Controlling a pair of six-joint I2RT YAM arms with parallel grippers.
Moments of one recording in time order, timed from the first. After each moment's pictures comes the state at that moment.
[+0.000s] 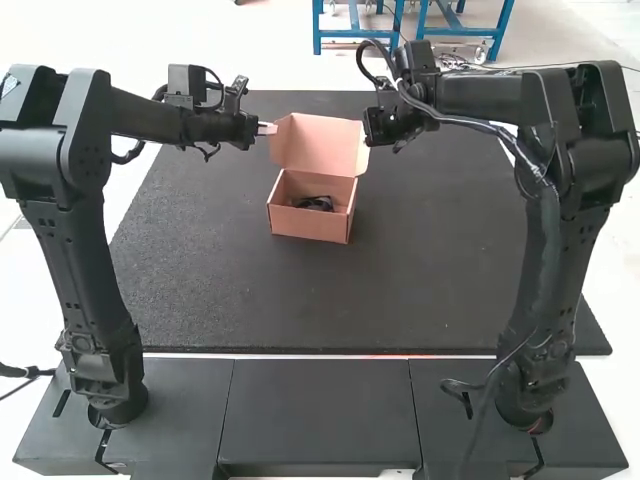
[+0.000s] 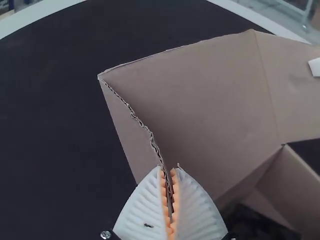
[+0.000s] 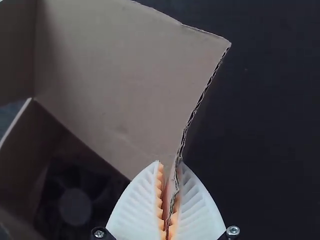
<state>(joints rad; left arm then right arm) -0.12 1.88 1.28 0.15 0.69 0.21 0.35 1.91 1.53 -0.38 -0.21 0.01</state>
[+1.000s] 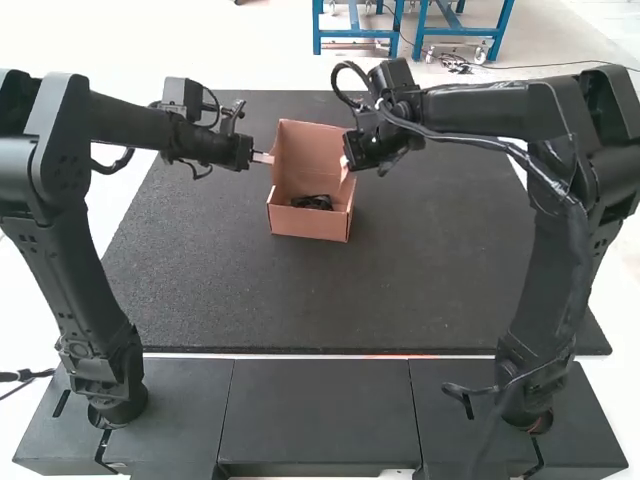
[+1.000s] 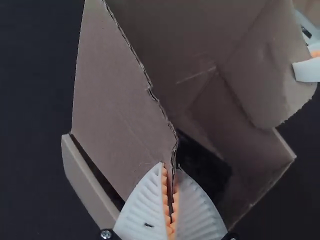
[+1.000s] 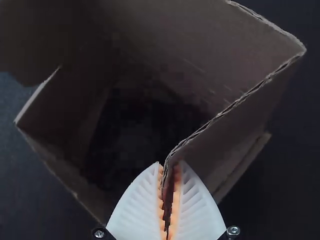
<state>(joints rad) -0.12 1.75 1.13 -0.11 0.75 0.19 0.49 1.80 1.35 -0.40 -0.21 0.01</state>
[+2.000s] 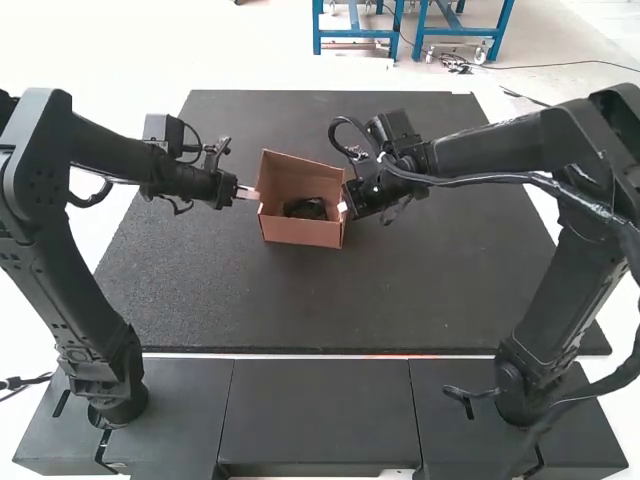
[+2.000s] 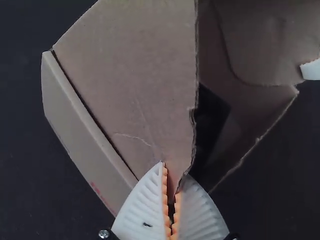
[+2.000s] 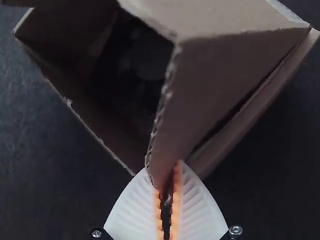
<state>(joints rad) -0.05 1.64 0.87 -0.05 0.81 0.36 0.55 1.66 0.99 -0.21 -0.23 0.00</state>
